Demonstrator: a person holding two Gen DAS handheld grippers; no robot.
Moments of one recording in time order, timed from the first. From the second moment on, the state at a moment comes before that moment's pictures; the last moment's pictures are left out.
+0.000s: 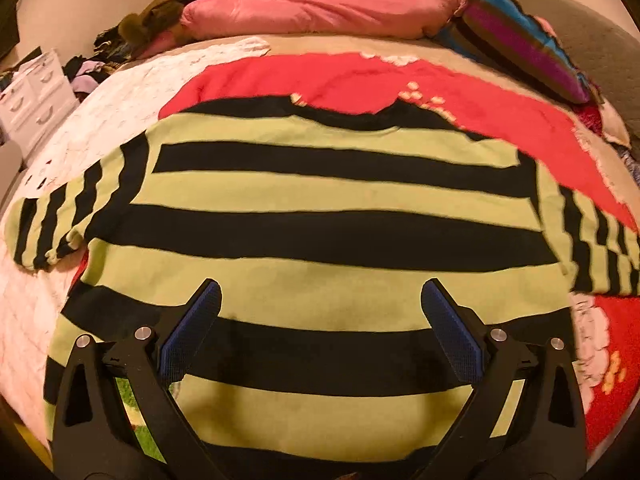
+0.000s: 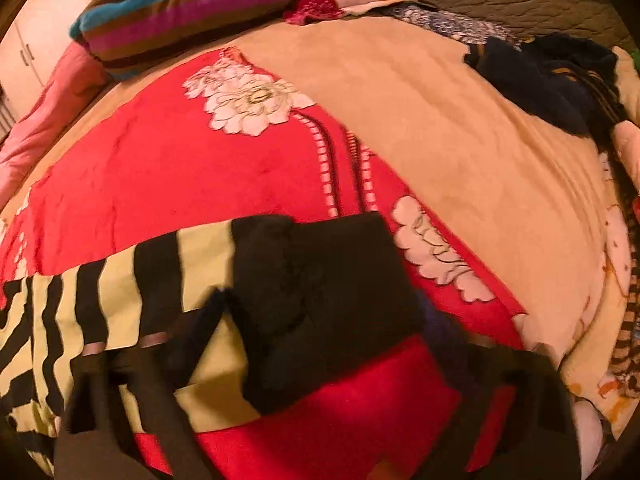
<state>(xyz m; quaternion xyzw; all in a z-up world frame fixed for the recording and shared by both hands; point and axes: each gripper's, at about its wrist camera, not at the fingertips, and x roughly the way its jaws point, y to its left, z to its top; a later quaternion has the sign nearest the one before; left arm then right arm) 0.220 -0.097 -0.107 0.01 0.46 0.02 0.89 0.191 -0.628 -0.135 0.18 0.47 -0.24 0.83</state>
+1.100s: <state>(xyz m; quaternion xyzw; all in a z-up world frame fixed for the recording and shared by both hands) 0.218 -0.063 -0.117 -0.04 0.44 -0.03 0.89 0.262 -0.301 -0.035 0.22 0.41 0.20 0.86</state>
